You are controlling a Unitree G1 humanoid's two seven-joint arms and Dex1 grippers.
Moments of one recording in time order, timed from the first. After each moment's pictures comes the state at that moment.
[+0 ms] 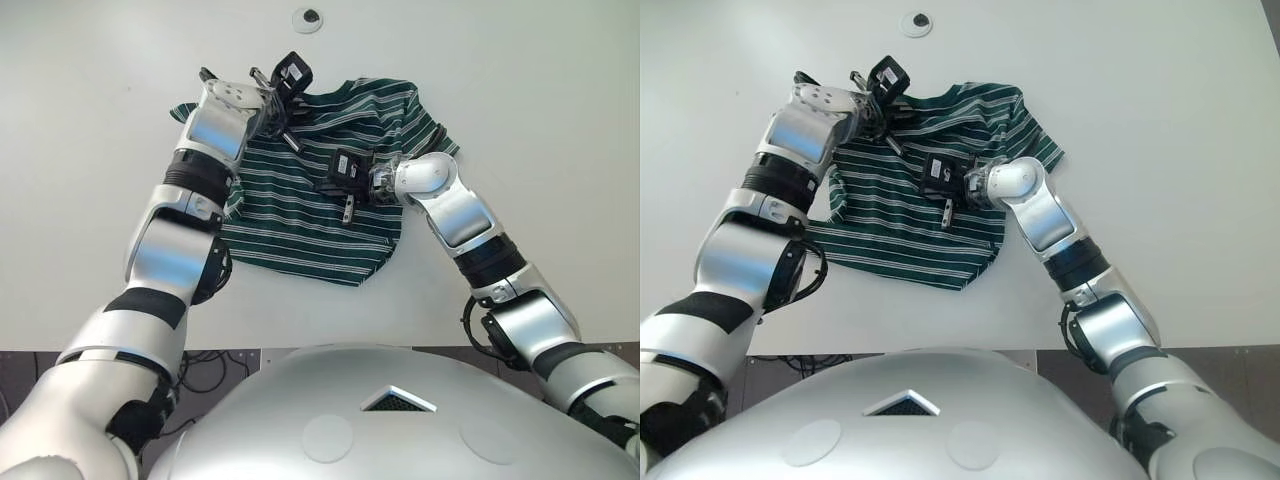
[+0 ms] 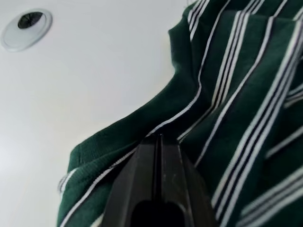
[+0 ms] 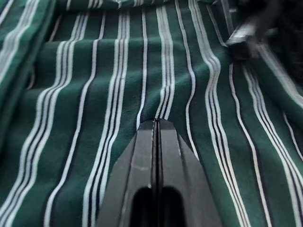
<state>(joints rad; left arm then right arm) -0.84 0.22 -0.31 0.90 0.10 0.42 -0.64 -0.43 -0.29 0.55 0.19 -0.09 0.36 0.94</state>
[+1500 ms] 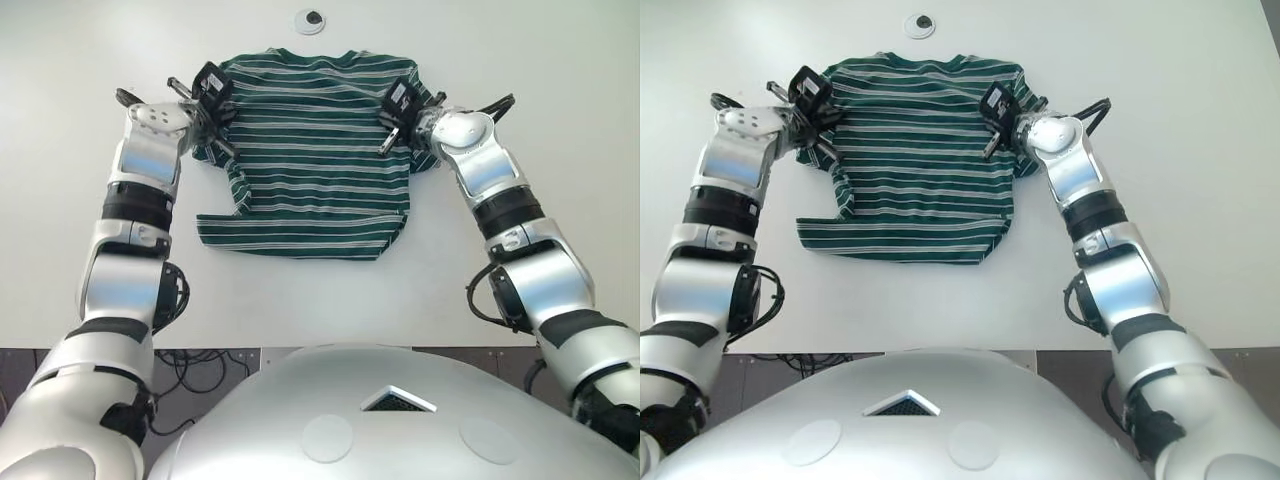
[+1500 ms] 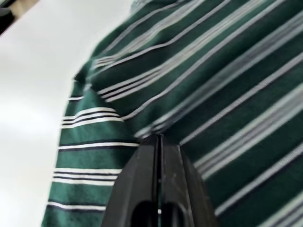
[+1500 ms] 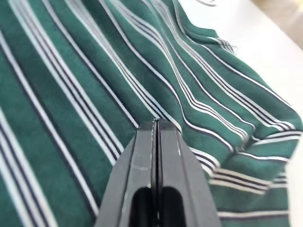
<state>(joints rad) -0.65 0.44 -0.17 0.75 0.10 0.32 -0.55 -0.64 -0.24 0.31 0.77 -0.12 0.10 0.50</state>
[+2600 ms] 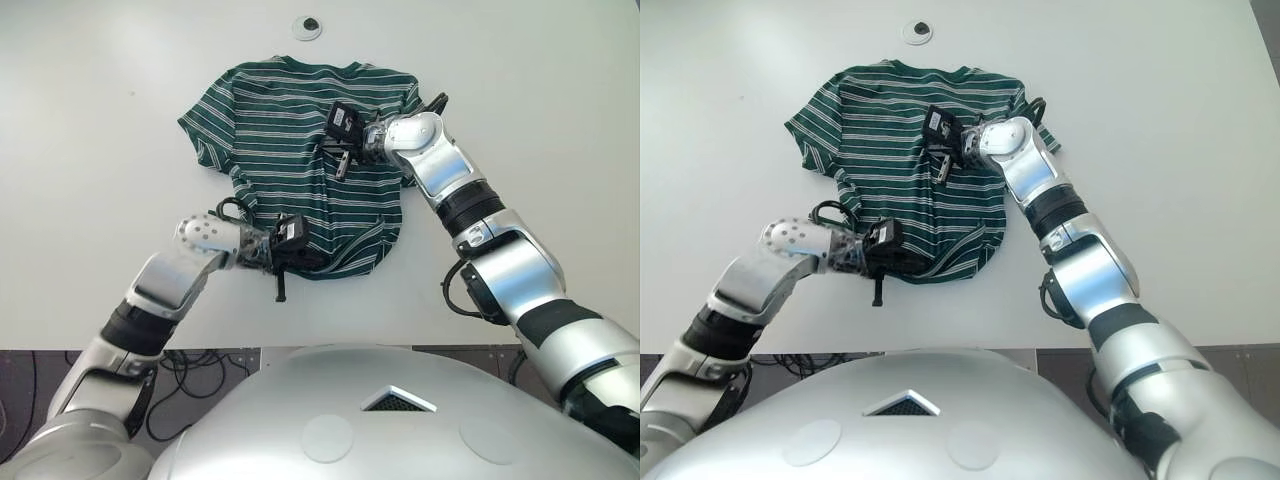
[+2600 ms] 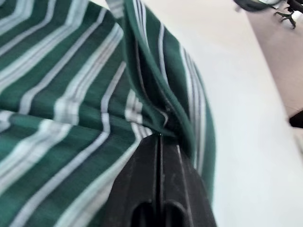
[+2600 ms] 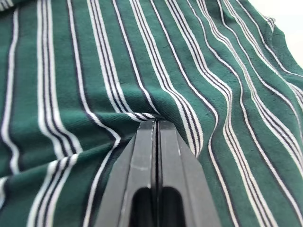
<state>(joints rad) 0.05 0.66 -0.44 -0.31 -0.28 0.55 -1.10 -0.69 -0.12 0.46 0.79 -0.13 0.16 0.73</state>
